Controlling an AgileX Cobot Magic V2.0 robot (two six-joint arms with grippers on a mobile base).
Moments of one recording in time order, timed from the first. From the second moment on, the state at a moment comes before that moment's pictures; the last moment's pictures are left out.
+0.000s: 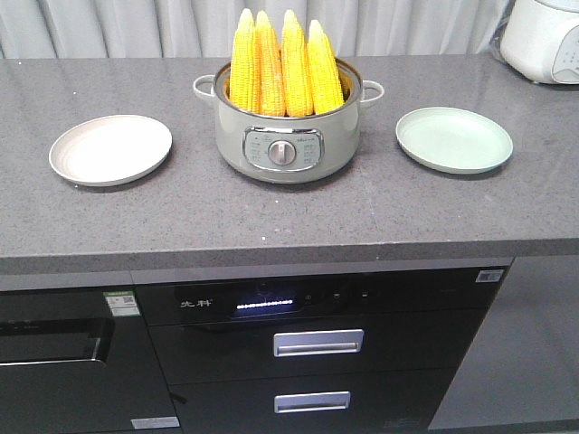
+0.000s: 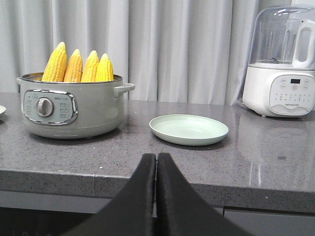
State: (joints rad) left arm -0.04 -0.01 0.03 -0.12 0.07 0.16; right arm 0.09 -0.01 0.03 -0.04 -0.03 0.05
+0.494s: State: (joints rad) left arm -0.04 -0.01 0.03 -0.12 0.07 0.16; right arm 0.09 -0.01 0.03 -0.04 -0.03 0.05
